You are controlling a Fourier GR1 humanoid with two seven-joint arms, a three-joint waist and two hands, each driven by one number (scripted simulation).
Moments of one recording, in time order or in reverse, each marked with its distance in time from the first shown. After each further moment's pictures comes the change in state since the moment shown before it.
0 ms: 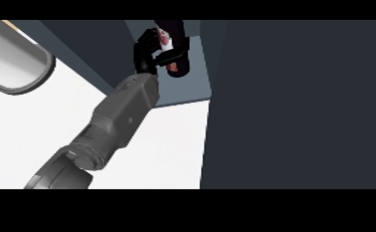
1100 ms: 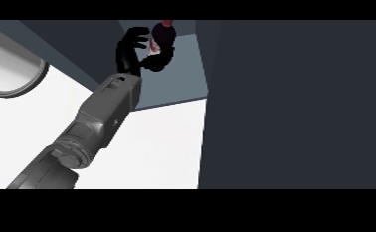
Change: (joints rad) left arm 0.023 0.076 -0.170 0.036 -0.186 0.212 0.060; right arm -0.012 0.005 0.018 0.002 -0.008 0.018 -0.010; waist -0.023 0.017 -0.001
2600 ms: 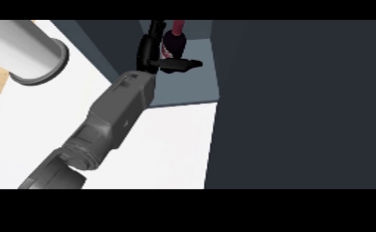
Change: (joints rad) left arm 0.010 -0.042 0.048 -0.140 0.038 -0.478 -0.125; right arm 0.000 -0.012 -0.011 -0.006 0.006 -0.042 0.034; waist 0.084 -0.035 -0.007
